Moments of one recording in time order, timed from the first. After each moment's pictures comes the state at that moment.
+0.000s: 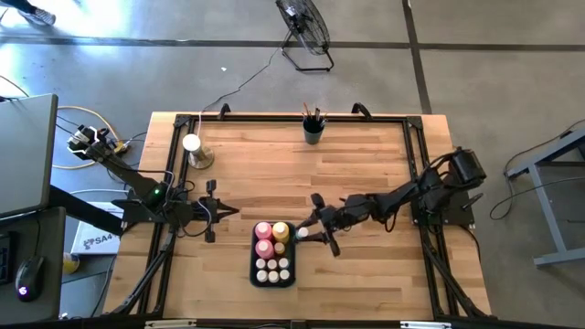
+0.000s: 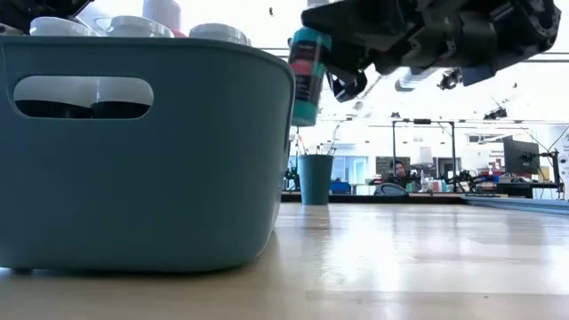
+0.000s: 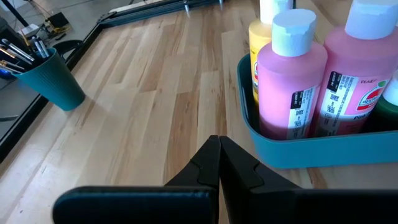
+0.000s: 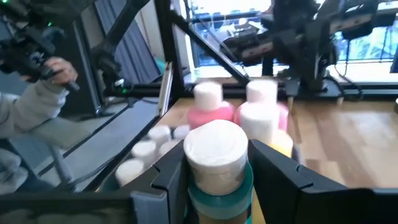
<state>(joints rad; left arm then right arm) -0.60 0.72 0.37 -0.13 -0.67 -0.11 0.24 1.70 0.65 0.97 -0.11 0.13</state>
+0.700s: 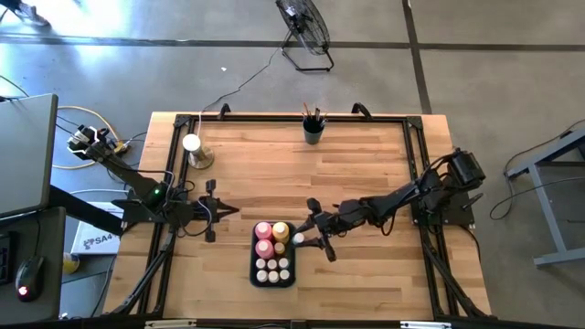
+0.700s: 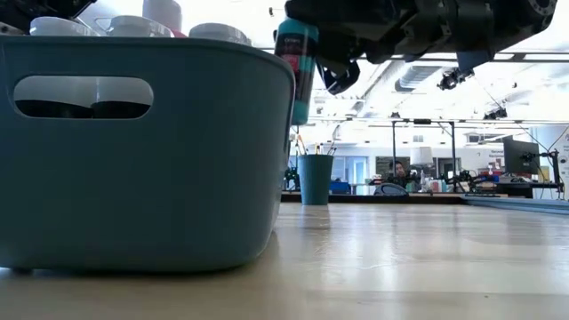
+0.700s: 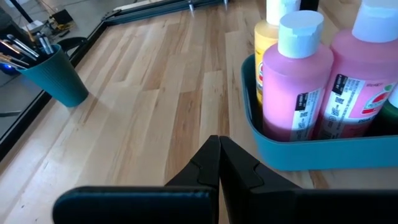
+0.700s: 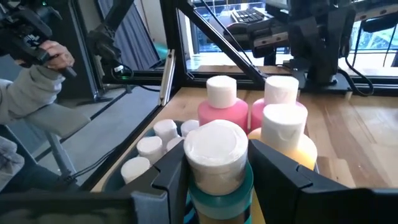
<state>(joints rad) -0.60 0.72 0.37 -0.13 -0.68 -0.14 0.28 1.71 0.75 0.83 -0.07 0.10</state>
